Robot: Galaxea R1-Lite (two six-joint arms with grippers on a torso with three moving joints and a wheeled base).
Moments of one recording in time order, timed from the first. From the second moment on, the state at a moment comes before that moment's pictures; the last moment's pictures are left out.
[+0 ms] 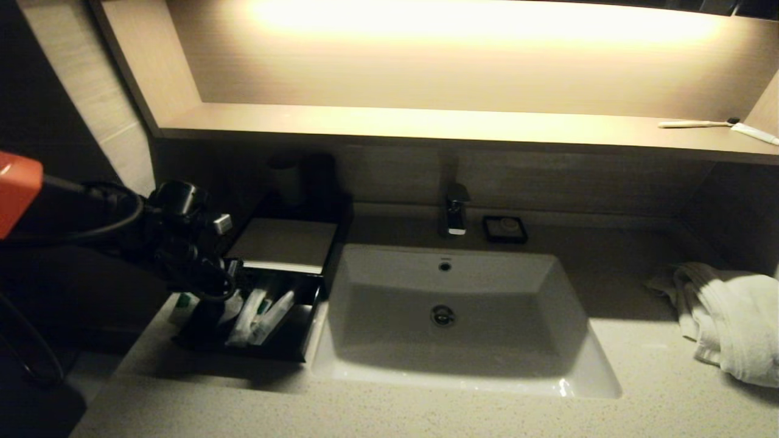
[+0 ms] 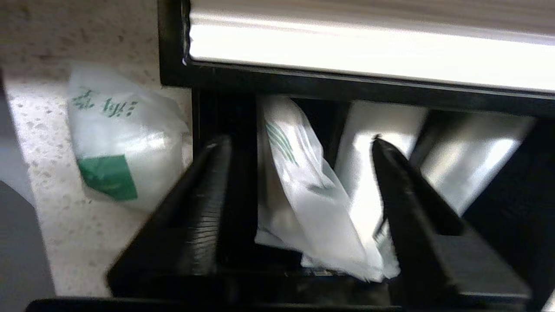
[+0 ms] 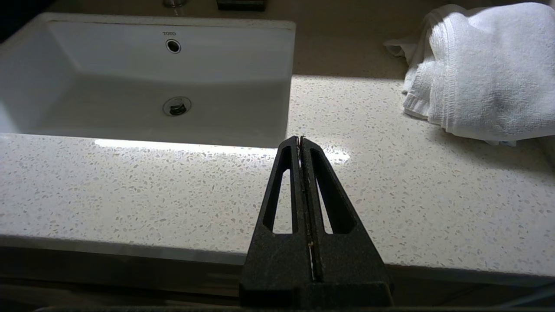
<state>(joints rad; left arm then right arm) -0.01 2.02 -1.37 0.34 -0.13 0.02 0.00 0.00 0.00 0.00 0.00 0.00</state>
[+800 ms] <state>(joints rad) 0.01 1.72 -1.26 0.34 -0.13 -0.01 0.00 0.00 0.00 0.00 0.00 0.00</state>
